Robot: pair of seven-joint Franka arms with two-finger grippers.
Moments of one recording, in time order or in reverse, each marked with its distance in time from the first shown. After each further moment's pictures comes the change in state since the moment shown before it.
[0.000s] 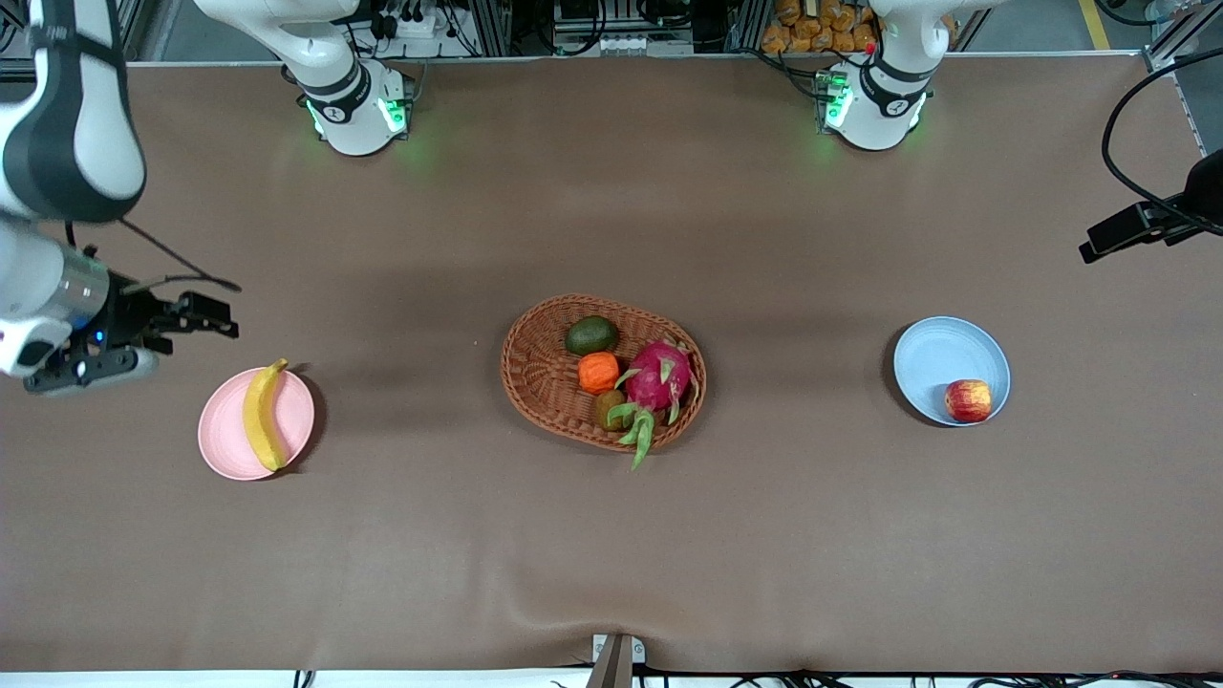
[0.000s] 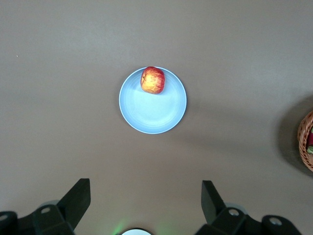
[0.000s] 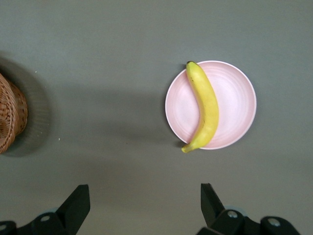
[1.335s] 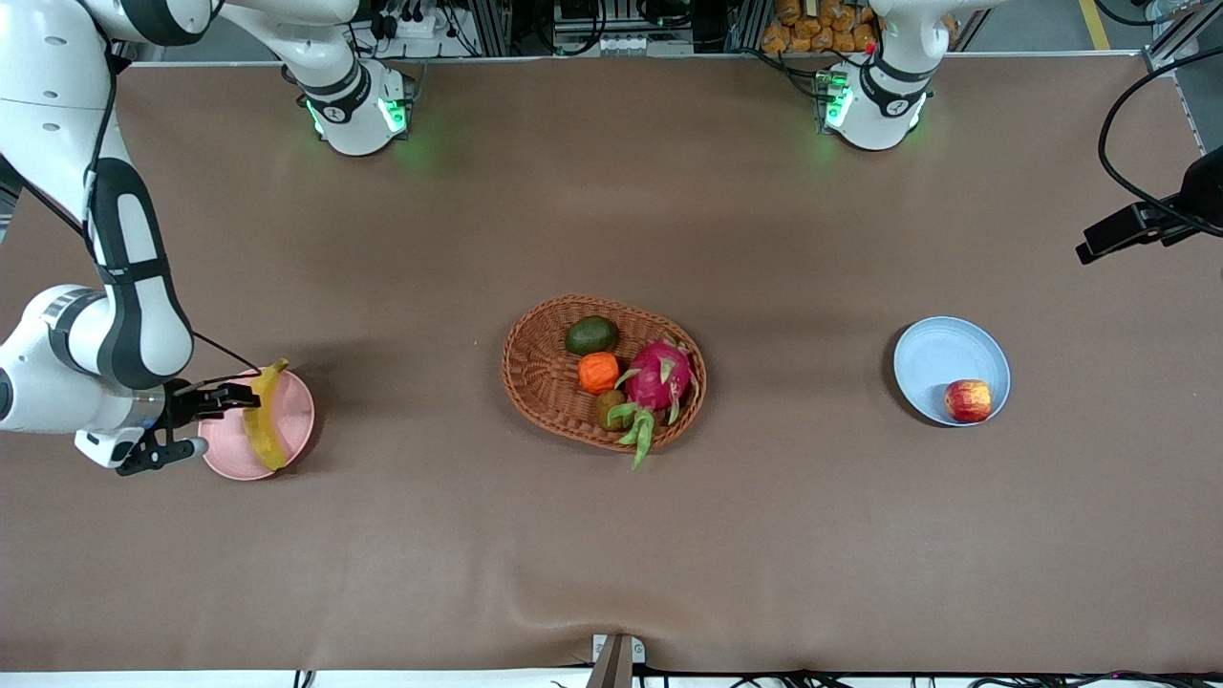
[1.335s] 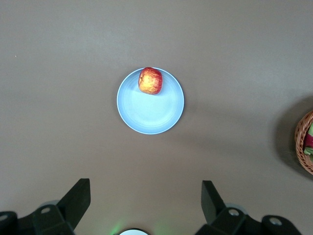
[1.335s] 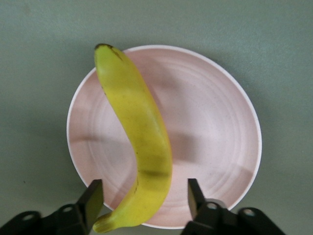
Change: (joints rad) left arm -0.017 0.002 0.000 0.005 0.000 0.000 -0.020; right arm -0.150 0.523 -0.017 0.134 0.104 0.227 -0.342
